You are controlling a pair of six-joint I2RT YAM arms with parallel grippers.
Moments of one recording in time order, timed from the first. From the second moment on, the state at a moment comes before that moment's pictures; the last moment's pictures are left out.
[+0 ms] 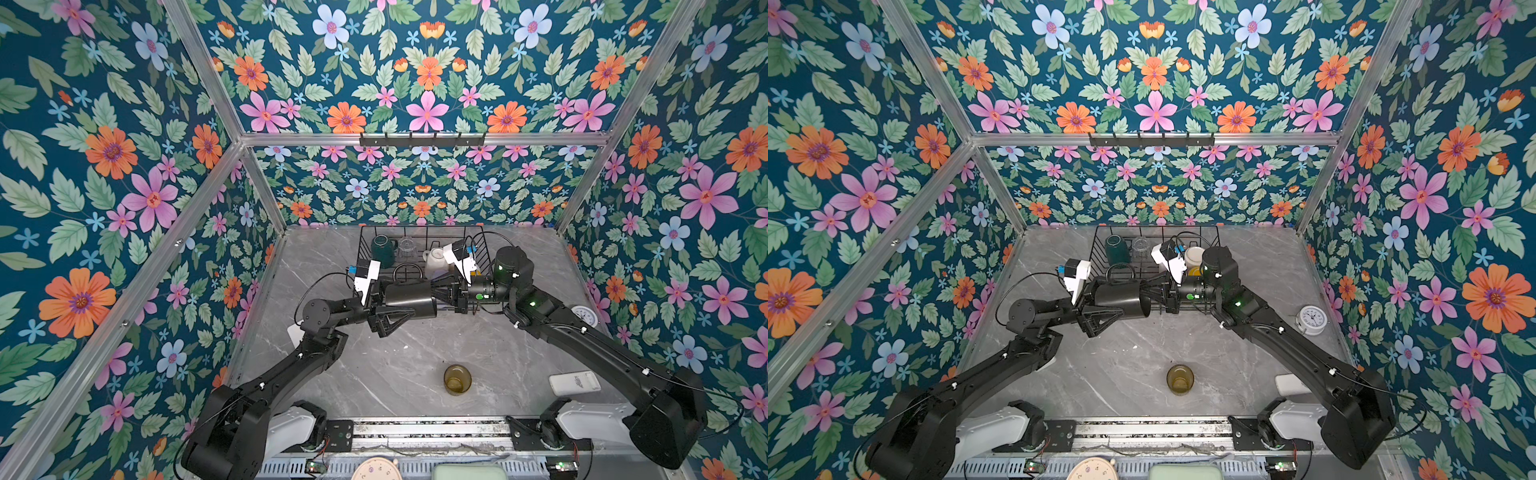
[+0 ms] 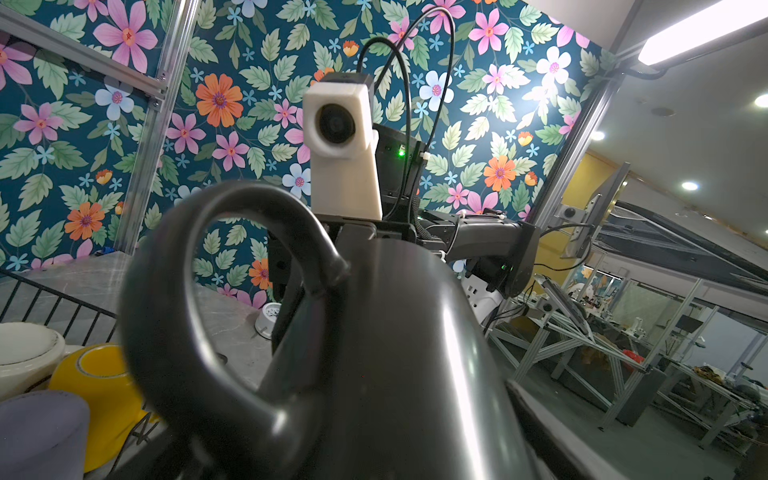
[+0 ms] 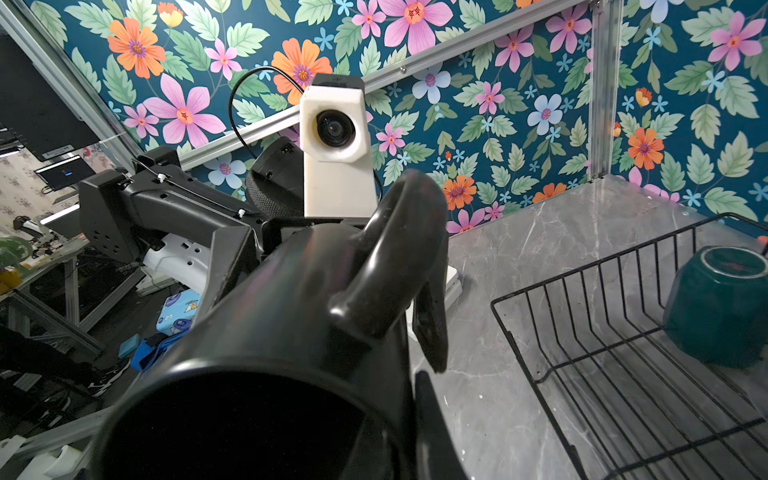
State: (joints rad) left arm -0.47 1.15 0.53 1.18 1.00 -0.88; right arm 0.62 1.27 1.04 0.11 -0.85 0.22
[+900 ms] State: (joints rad) left arm -0.46 1.13 0.52 1.19 1.01 -0.89; right arm 0.63 1.33 1.07 0.13 -0.88 0.24
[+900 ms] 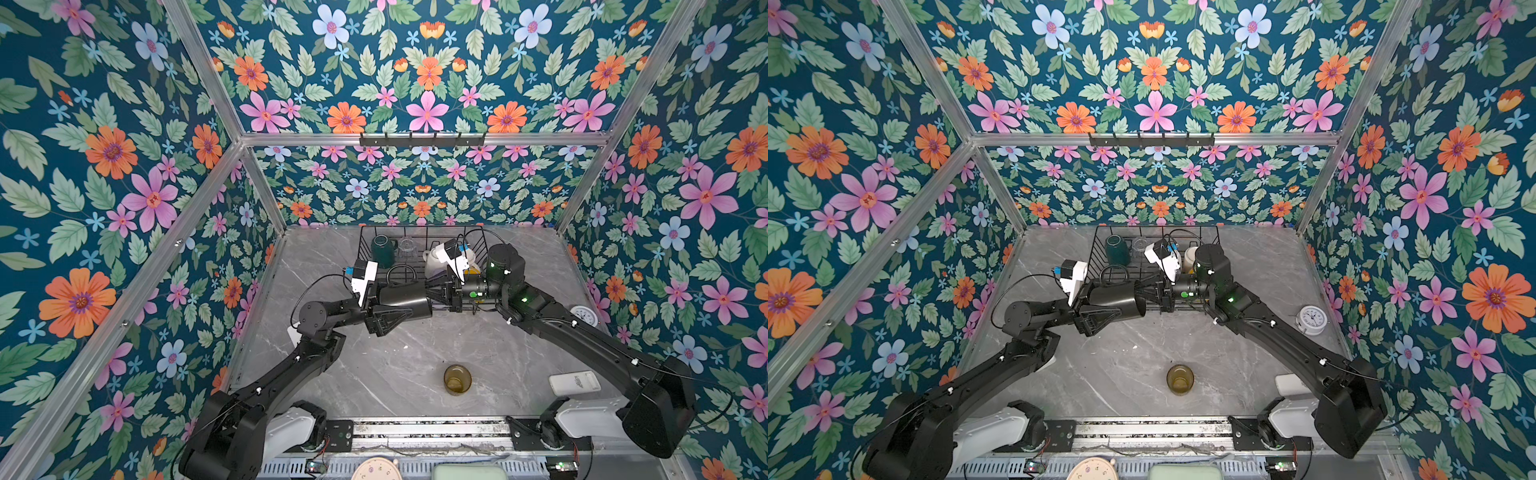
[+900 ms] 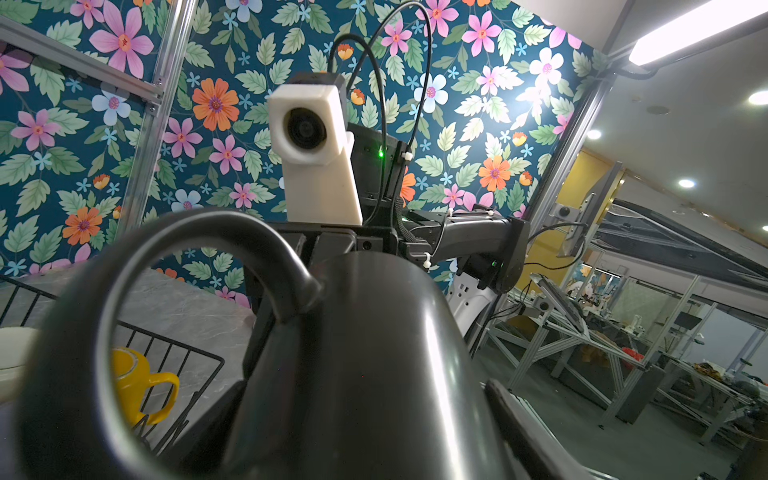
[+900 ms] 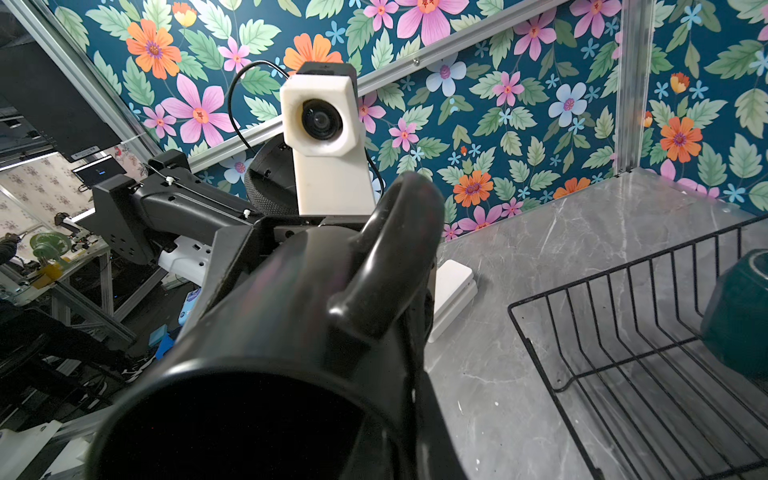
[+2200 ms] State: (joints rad) left arm -0.47 1.01 0.71 0.44 0.80 -0.51; right arm 0.55 1.13 0.94 0.03 -0.50 0.36
